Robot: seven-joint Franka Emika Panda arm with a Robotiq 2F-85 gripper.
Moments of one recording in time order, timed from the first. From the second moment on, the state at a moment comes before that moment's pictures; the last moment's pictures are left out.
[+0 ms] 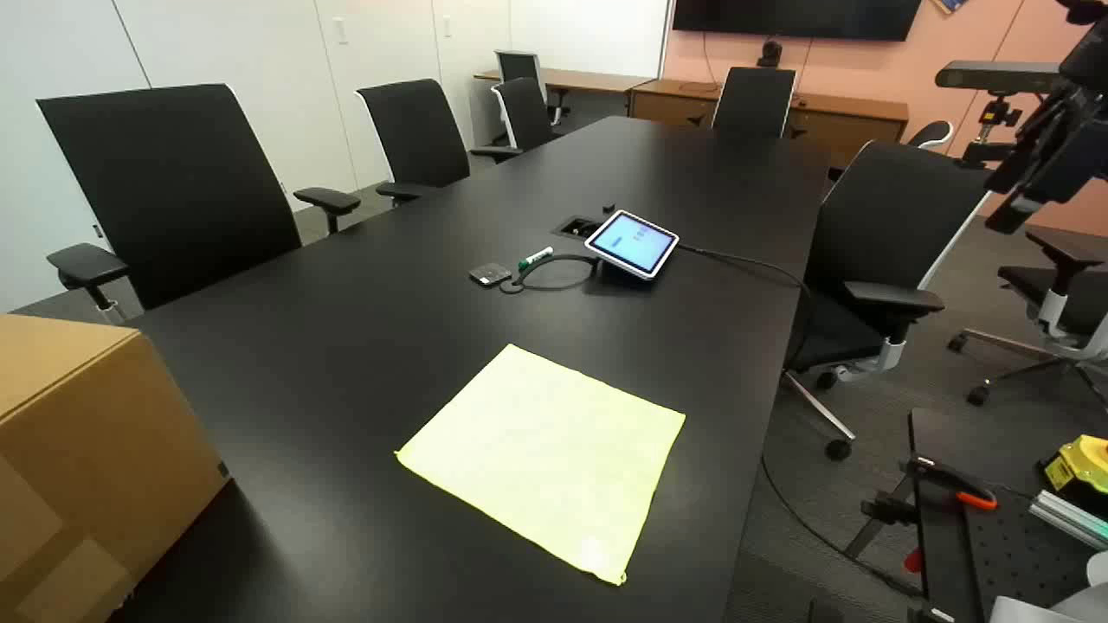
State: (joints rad) arm -0.09 -1.00 -0.03 -2.72 -0.17 1.93 -0.06
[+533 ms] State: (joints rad) arm -0.09 -1.00 -0.03 -2.72 -0.17 1.93 -0.06
